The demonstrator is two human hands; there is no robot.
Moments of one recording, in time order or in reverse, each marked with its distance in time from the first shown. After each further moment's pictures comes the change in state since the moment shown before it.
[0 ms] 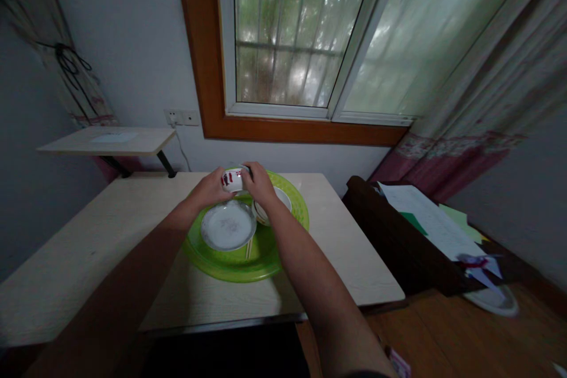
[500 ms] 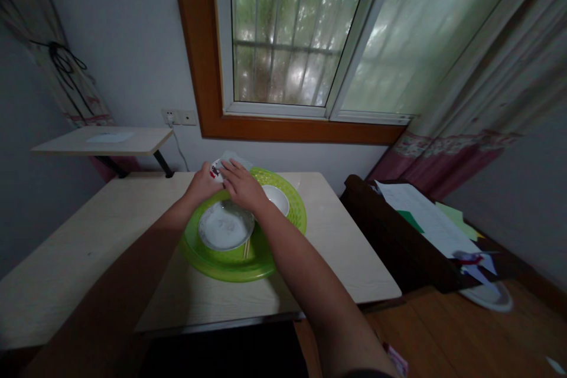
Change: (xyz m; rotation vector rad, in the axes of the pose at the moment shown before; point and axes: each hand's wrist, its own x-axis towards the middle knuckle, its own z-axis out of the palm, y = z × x) left_hand 0.009 -0.016 0.004 -0.152 0.156 -0.211; right_hand -0.007 -0.027 0.007 -0.055 -0.225 -0.316
